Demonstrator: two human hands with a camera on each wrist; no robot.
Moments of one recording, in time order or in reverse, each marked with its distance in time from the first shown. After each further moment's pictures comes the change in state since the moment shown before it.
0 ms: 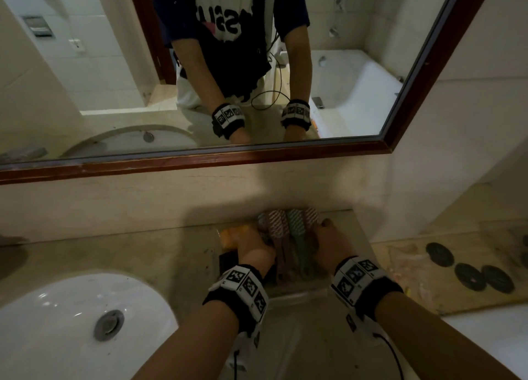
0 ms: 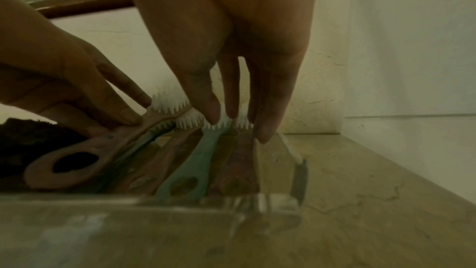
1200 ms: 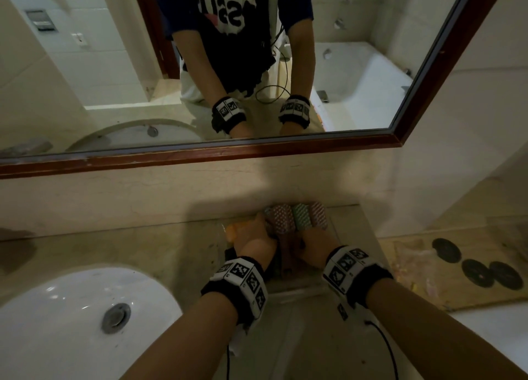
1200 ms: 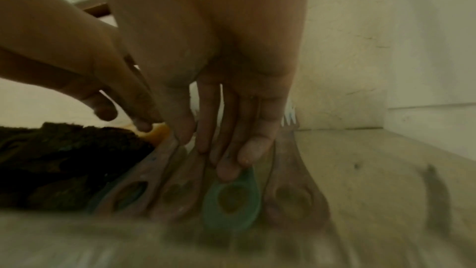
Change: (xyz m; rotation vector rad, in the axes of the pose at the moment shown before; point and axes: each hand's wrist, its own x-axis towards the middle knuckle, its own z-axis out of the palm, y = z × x) left_hand -0.008 0.012 -0.022 0.370 -0.006 0.113; right_hand -0.006 -0.035 -0.002 0.022 -0.232 -0.129
